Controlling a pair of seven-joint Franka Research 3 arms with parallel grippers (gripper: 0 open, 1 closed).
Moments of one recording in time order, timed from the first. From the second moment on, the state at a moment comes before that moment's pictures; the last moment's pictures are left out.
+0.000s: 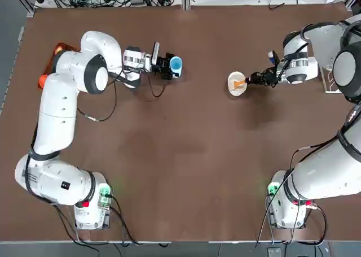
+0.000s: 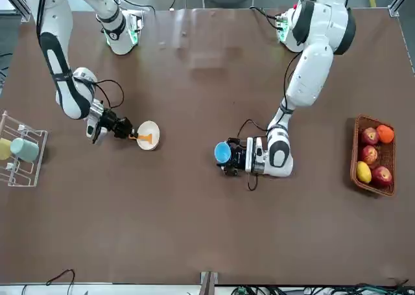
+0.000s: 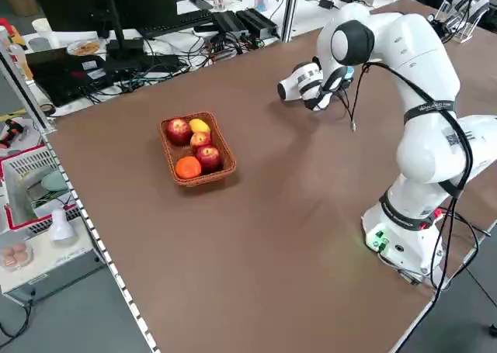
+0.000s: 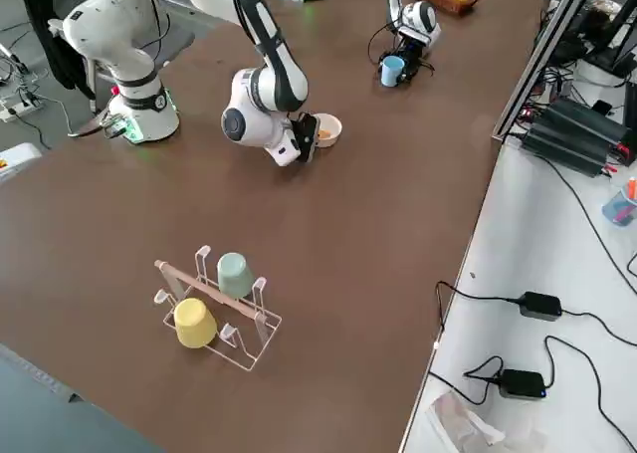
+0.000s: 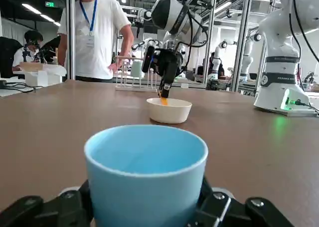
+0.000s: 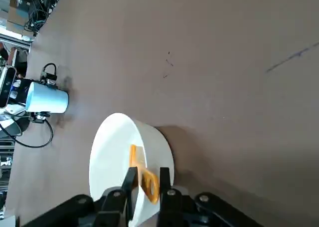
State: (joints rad) left arm -0.29 1.07 -0.09 -1.52 -1.65 1.78 2.52; right arm 0.08 0.32 -0.08 -2.44 1.54 2.27 -1.38
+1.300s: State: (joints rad) left arm -0.29 1.07 -0.09 -1.52 -1.65 1.78 2.52; right arm 0.08 0.32 -0.08 -2.44 1.55 2.26 -1.35
